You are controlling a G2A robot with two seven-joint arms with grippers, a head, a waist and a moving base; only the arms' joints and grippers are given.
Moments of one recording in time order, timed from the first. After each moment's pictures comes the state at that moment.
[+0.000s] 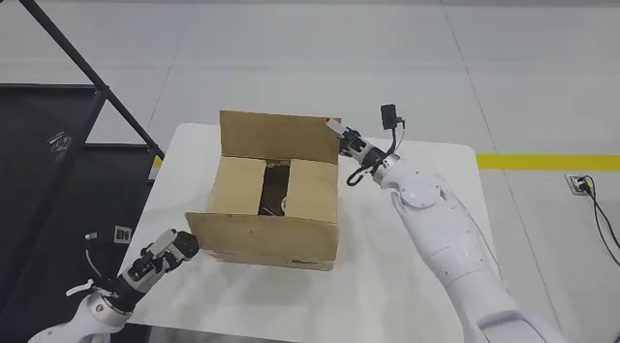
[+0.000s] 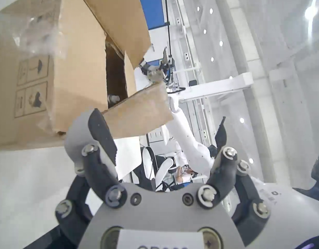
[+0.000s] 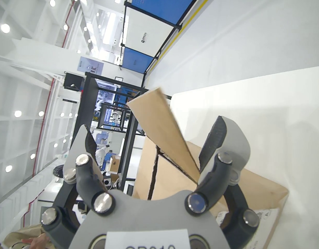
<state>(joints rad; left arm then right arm) 1.55 -1.08 -1.79 -1.72 -0.46 -0.39 -0.77 -0.43 -1.53 1.22 -0.63 -0.07 -0.46 0.52</state>
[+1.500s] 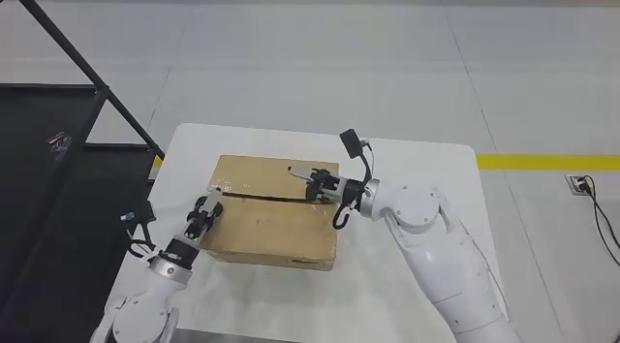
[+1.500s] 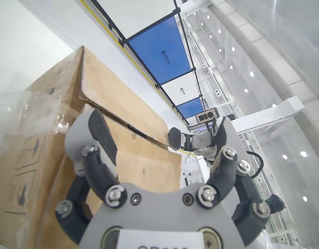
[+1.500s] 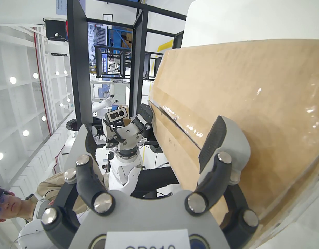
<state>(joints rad) 1.37 -1.14 -1.48 -1.71 0.06 -0.29 -0.13 -0.69 -1.46 1.15 -1.25 -0.04 0.03 0.86</state>
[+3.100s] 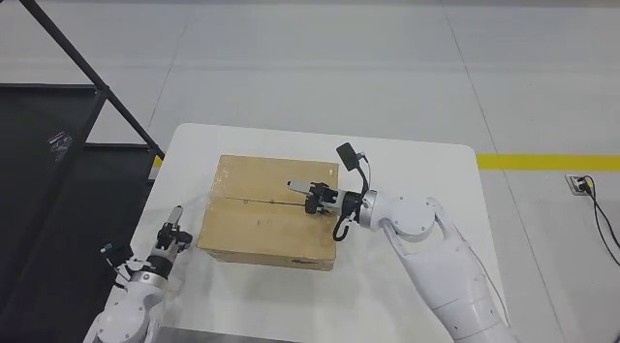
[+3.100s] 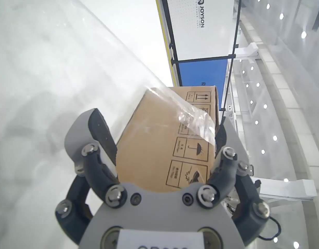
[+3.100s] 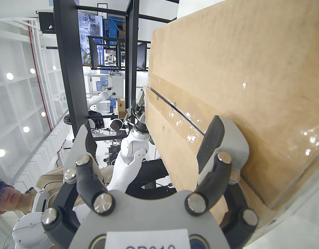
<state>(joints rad) 1.33 -1.17 -1.57 -1.39 -0.19 -0.12 -0.14 -0.72 -1.45 1.13 -1.22 -0.04 0.00 0.86</state>
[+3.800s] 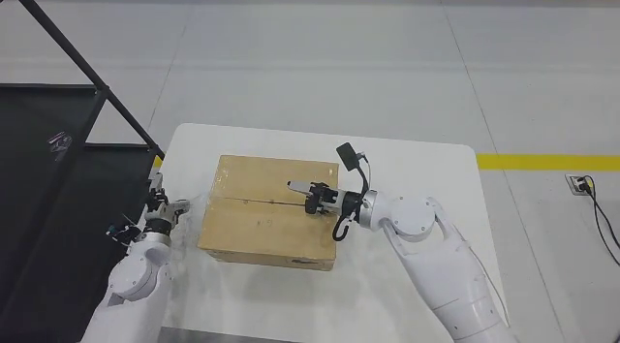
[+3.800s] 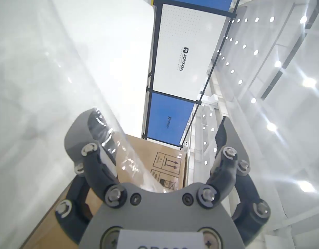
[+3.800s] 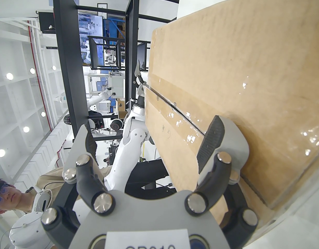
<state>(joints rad) 1.05 -1.22 -1.55 -1.13 -0.50 -0.15 -0.05 -0.72 -1.45 1.13 -1.22 -0.04 0.00 0.86</state>
